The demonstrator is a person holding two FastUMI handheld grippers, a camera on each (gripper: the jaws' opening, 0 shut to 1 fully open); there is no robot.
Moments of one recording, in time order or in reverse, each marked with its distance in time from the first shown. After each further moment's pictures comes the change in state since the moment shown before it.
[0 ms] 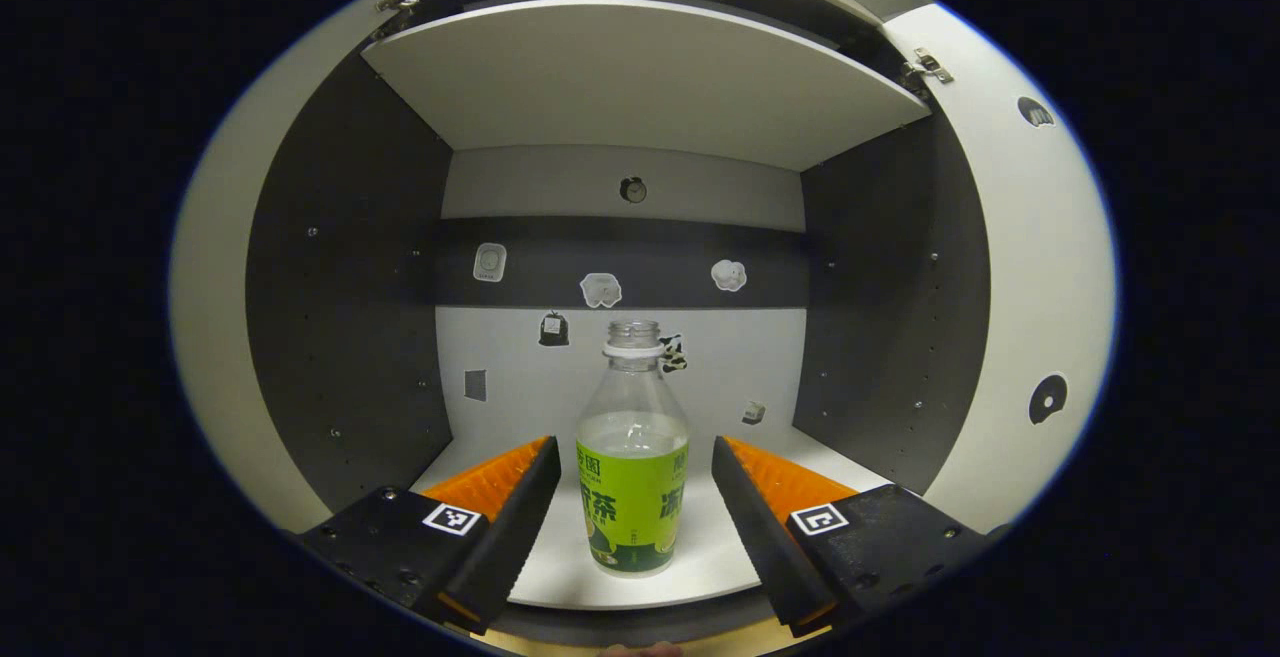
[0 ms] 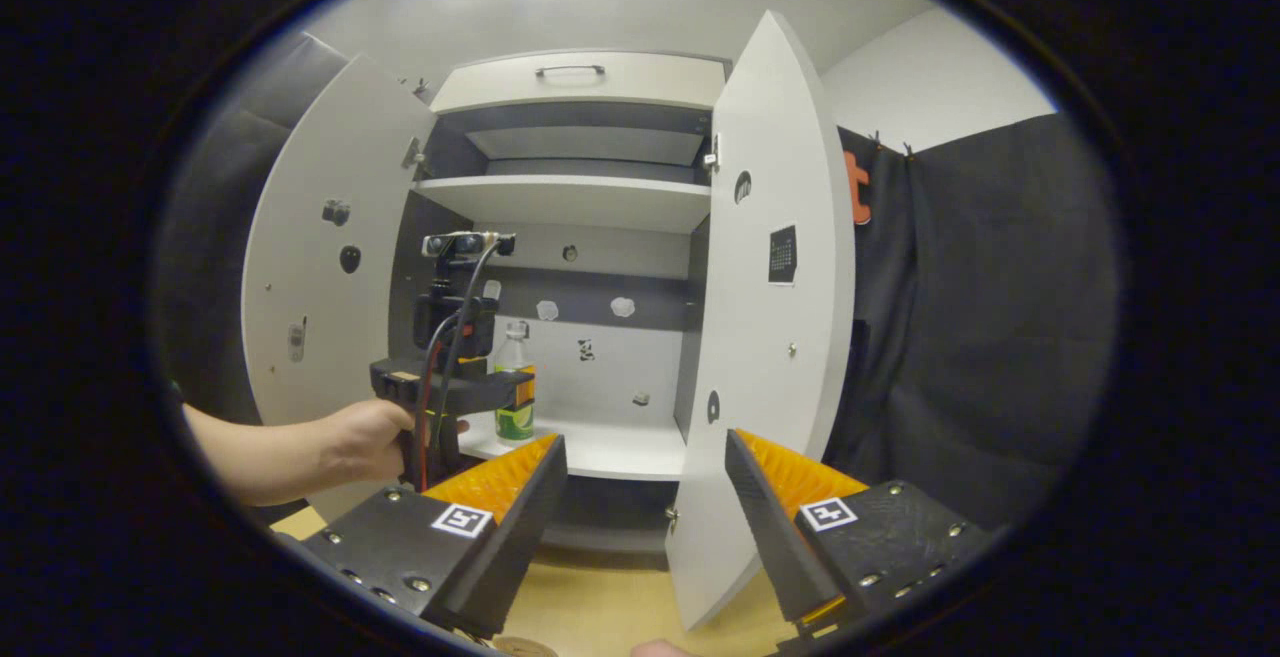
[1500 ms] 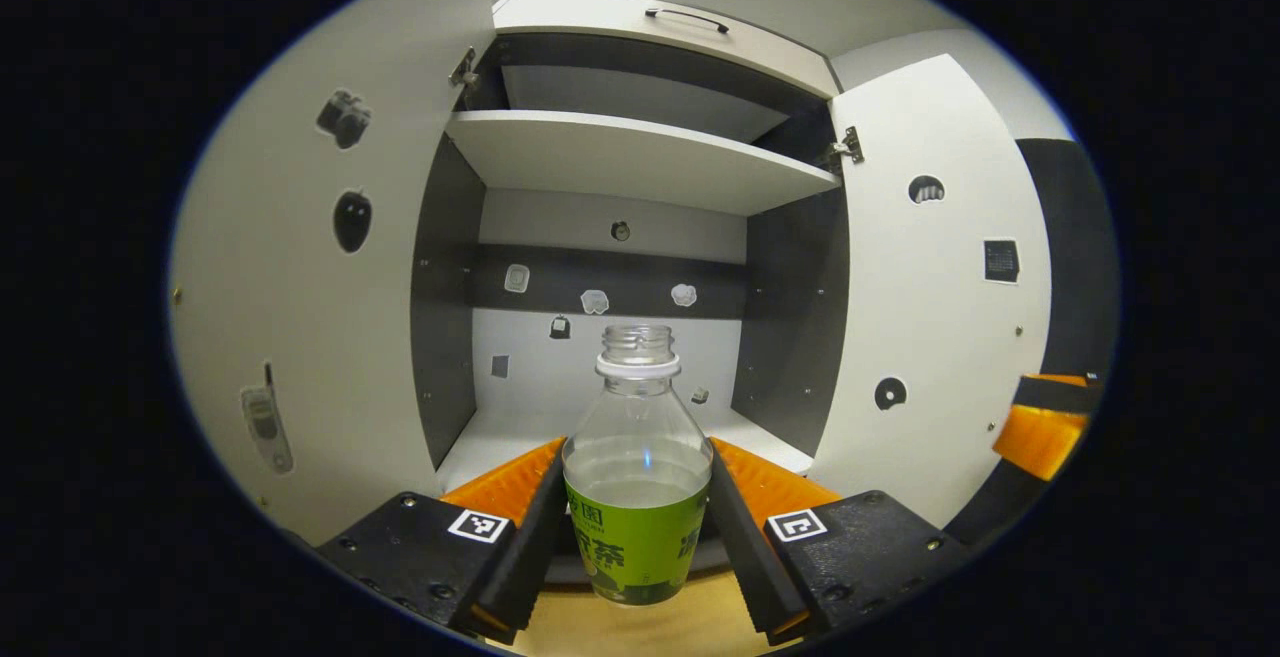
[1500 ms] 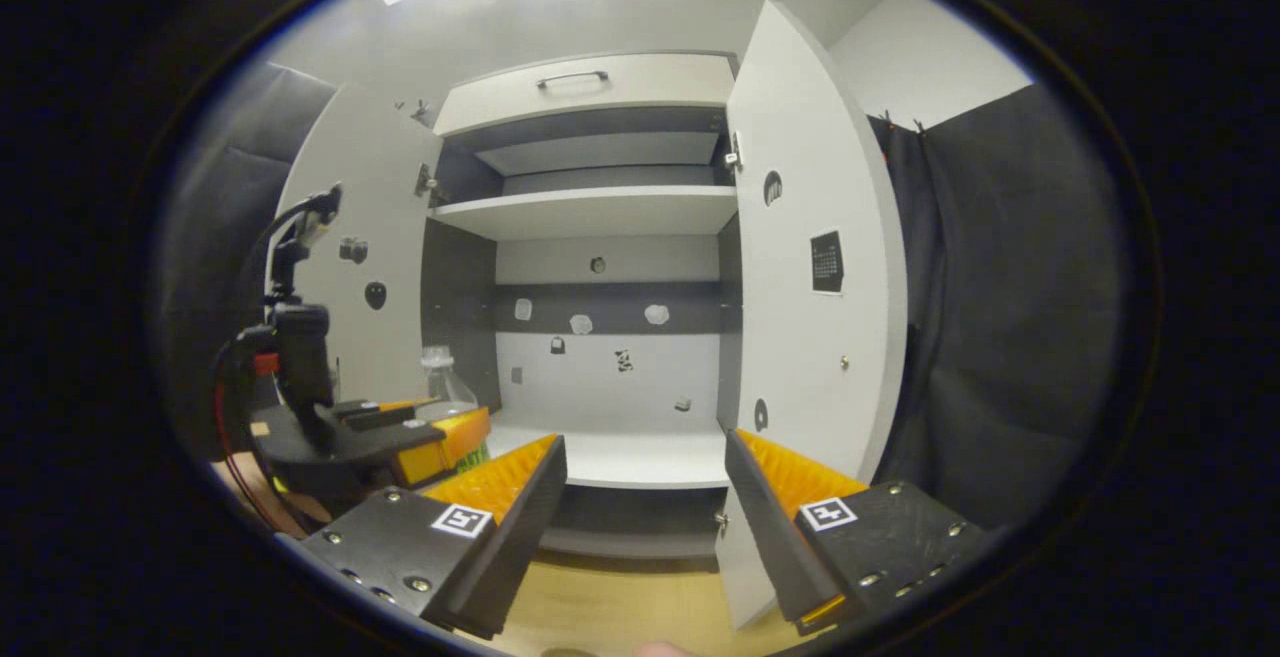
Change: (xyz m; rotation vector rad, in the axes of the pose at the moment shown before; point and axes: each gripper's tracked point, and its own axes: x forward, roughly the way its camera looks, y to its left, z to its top) left arm -0.203 -0.012 0.009 -0.036 0.001 -0.089; right arm 0.012 0.038 0.016 0.107 0.006 0.121
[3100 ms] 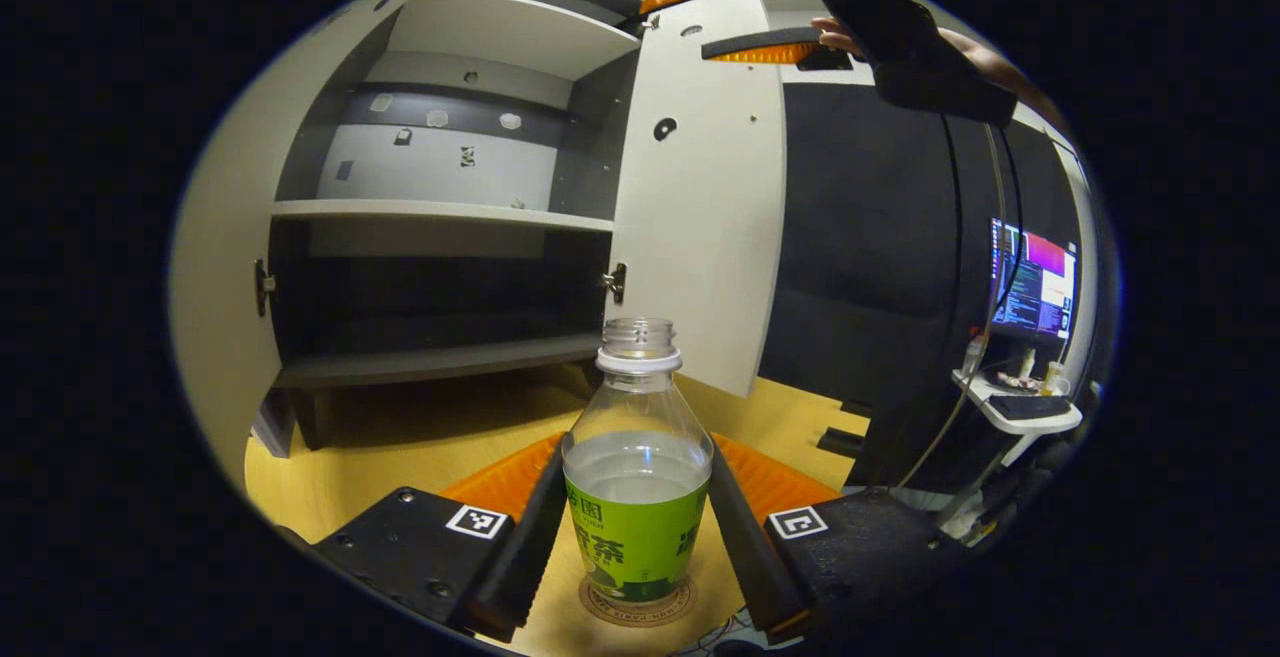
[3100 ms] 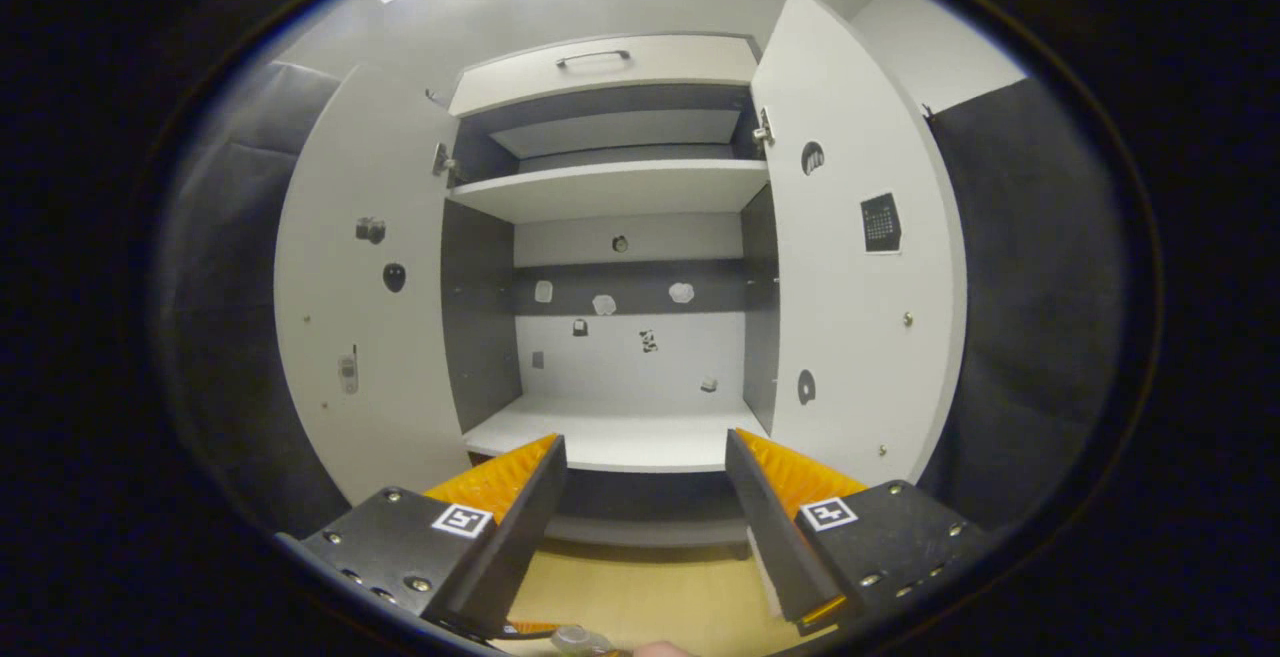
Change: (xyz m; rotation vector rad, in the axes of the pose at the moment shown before) left arm -0.130 -0.126 -0.313 0.002 0.178 -0.531; right arm 0.001 0.027 -0.028 -0.015 0.053 -0.010
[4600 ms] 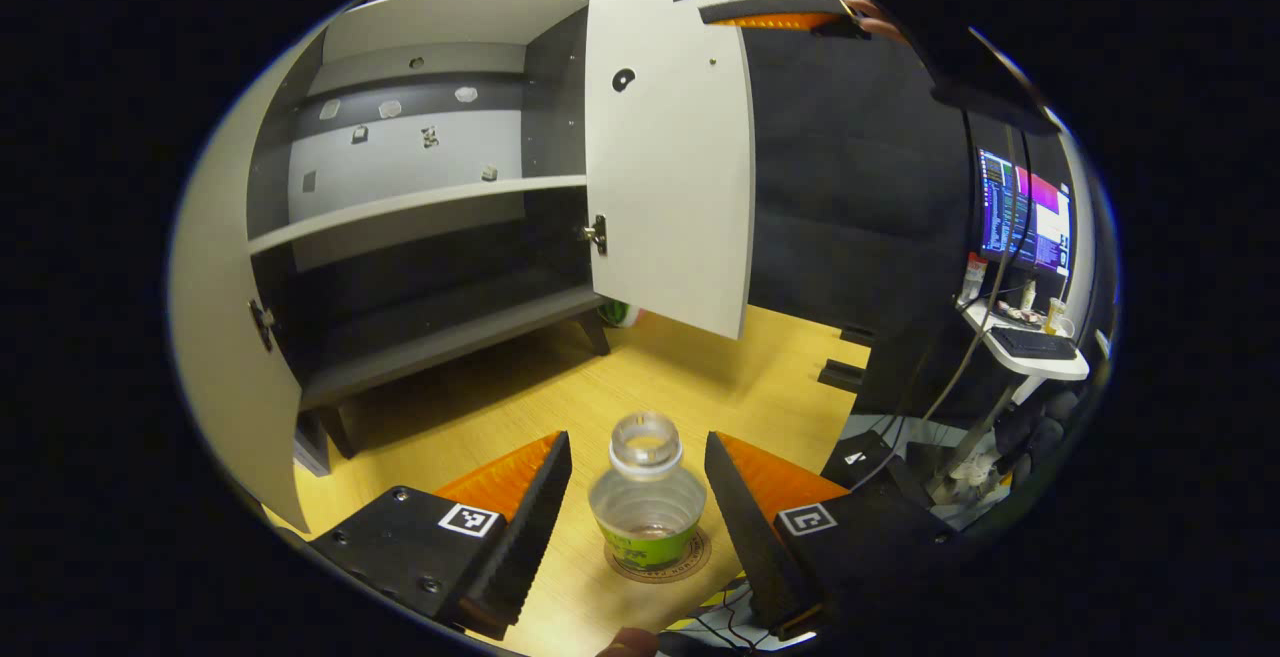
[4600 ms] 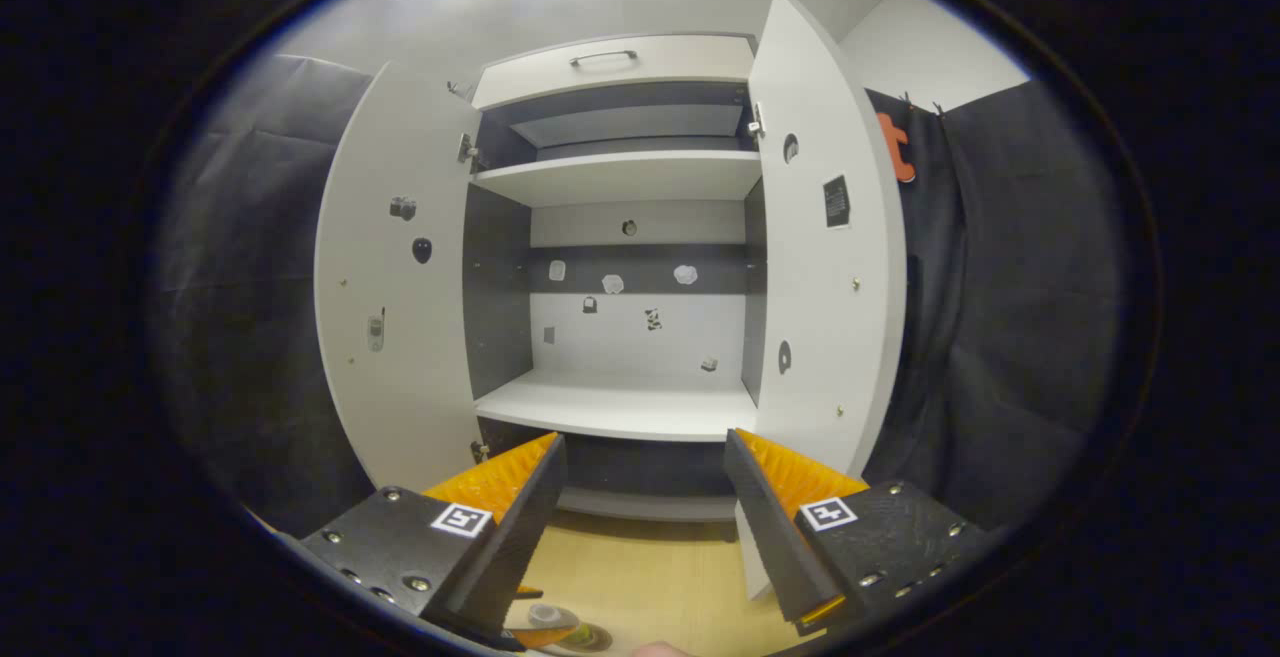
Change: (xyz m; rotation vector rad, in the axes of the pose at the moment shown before) left arm -0.022 -0.007 0.027 0.104 0.210 0.030; right arm -0.051 -0.029 -0.028 -0.011 0.037 0.064
